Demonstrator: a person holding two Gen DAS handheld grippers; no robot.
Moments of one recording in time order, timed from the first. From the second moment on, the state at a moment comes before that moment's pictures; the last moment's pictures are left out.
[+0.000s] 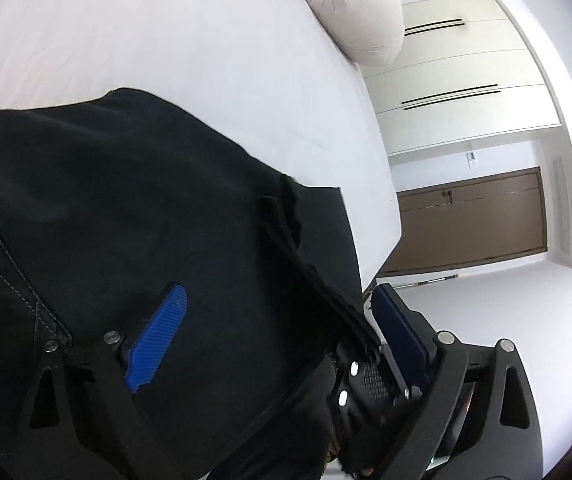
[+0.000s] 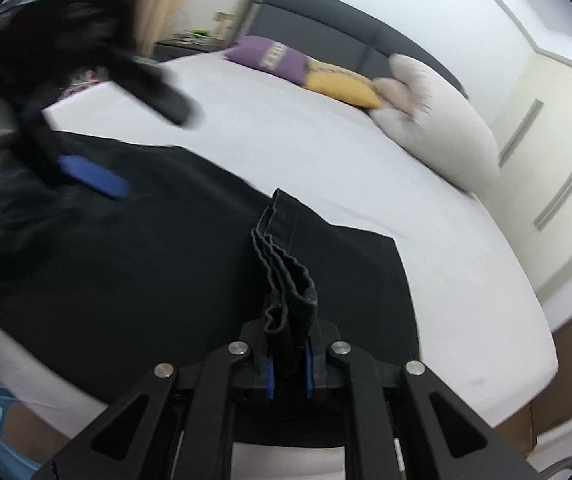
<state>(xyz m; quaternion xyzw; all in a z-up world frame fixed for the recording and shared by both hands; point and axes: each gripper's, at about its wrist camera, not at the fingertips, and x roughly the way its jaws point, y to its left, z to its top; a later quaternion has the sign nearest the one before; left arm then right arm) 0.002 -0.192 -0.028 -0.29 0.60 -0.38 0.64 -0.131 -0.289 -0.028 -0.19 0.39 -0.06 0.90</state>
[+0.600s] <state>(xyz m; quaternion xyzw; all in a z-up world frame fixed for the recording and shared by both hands) 0.017 -0.200 -0.043 -0.27 0.64 -0.38 0.61 -0.137 -0.183 -0.017 -0.20 0.36 0.04 0.91</state>
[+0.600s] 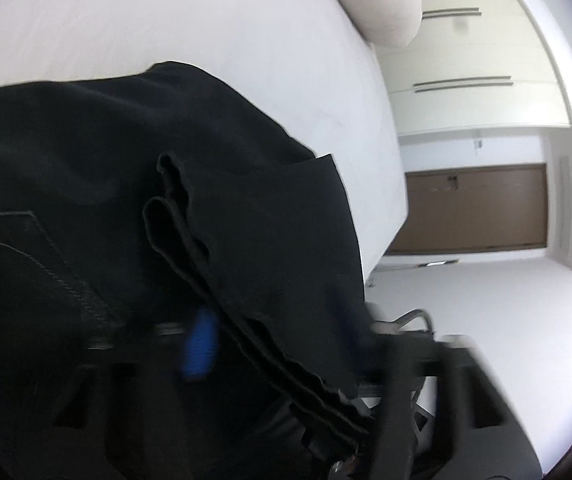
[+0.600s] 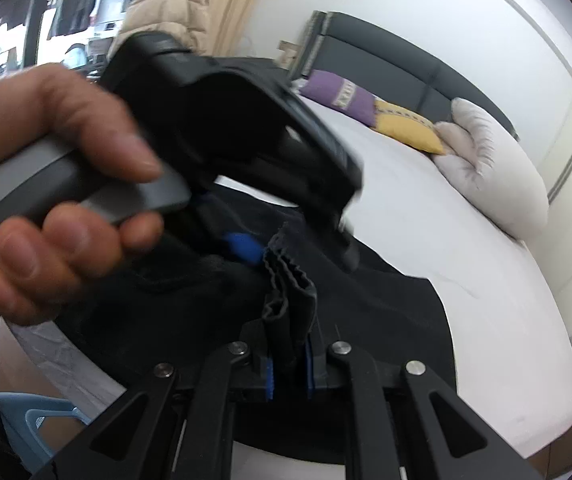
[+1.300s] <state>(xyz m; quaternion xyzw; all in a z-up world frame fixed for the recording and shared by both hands) -0.011 -0.217 -0.062 -0.08 0.62 -0.30 0.72 -0.120 -0.181 -0.060 -0.20 0.43 0.09 0.88</state>
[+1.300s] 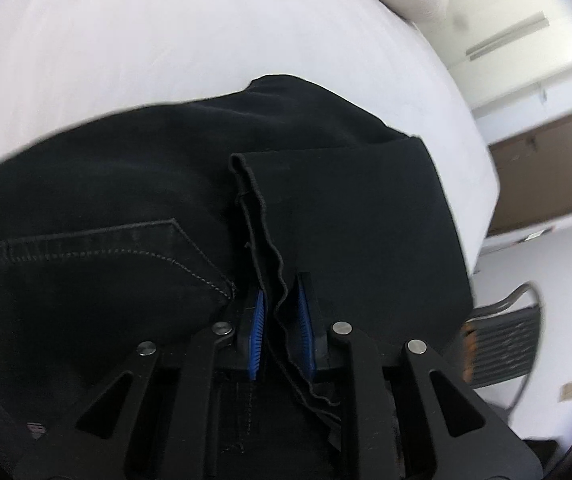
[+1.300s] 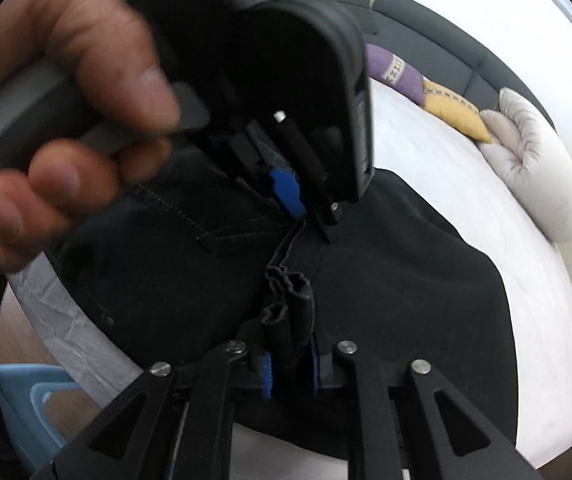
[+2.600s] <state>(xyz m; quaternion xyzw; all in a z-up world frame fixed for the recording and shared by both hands) -0.035 -0.218 -0.051 0.01 0.58 -0.28 0.76 -0.084 -0.475 -0.076 0.34 0.52 0.20 0.75</state>
